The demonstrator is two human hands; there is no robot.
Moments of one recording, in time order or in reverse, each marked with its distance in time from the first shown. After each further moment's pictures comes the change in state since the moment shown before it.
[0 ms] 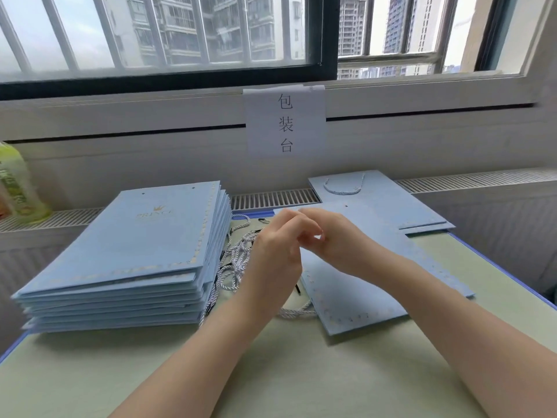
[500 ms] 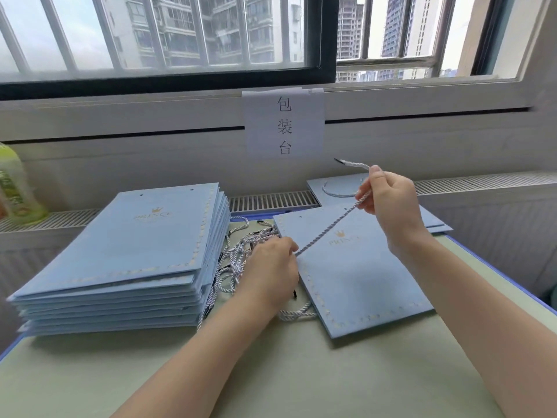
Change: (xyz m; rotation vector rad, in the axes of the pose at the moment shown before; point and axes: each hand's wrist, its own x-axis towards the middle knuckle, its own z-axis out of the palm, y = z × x) left_hand -0.008 -0.016 0.007 0.274 -0.400 -0.456; right_hand 0.006 0.015 -0.049 0.368 0.711 0.463
